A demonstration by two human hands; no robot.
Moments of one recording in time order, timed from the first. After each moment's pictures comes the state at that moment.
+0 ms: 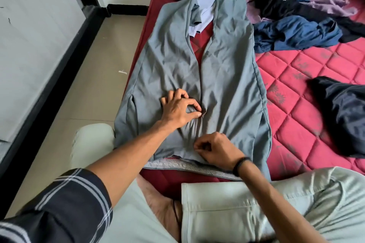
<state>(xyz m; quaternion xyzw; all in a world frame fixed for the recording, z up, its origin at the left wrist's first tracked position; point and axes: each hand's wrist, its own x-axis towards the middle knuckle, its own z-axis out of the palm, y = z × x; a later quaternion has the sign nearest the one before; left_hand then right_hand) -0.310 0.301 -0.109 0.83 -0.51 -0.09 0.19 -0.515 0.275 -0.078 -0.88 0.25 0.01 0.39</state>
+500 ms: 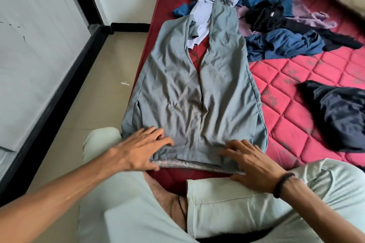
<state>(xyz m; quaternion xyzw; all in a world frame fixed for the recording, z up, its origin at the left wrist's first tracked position) -0.292 0.464 -0.042 0.66 -0.74 -0.10 -0.07 -0.620 0.267 -0.059 -0.98 0.17 0.09 0.09</state>
